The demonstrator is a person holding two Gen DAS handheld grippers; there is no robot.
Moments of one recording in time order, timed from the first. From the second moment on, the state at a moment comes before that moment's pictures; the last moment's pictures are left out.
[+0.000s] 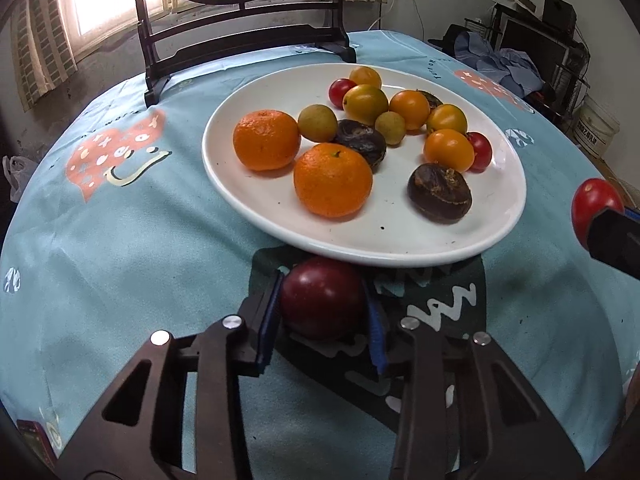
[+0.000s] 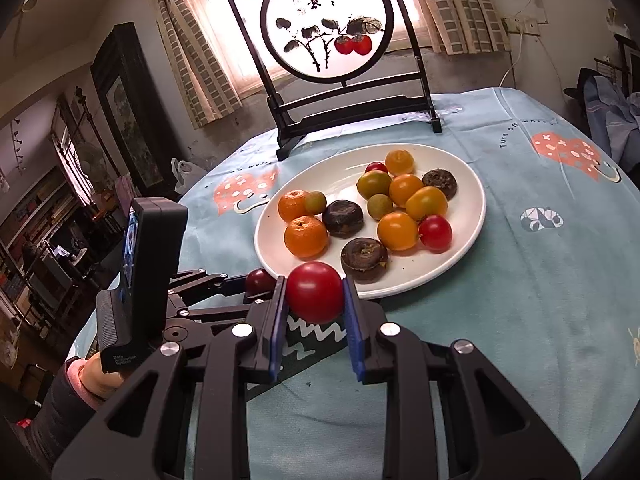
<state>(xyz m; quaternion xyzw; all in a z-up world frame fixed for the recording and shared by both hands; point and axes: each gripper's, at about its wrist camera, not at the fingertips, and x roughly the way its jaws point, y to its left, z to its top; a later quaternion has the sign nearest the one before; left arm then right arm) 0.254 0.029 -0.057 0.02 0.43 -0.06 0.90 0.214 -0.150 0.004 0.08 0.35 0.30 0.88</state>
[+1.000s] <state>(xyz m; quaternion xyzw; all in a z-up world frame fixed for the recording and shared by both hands) 0.252 0.013 0.034 -0.05 0.35 -0.06 0.93 0.251 -0.157 0.038 0.09 0.31 0.28 0.90</state>
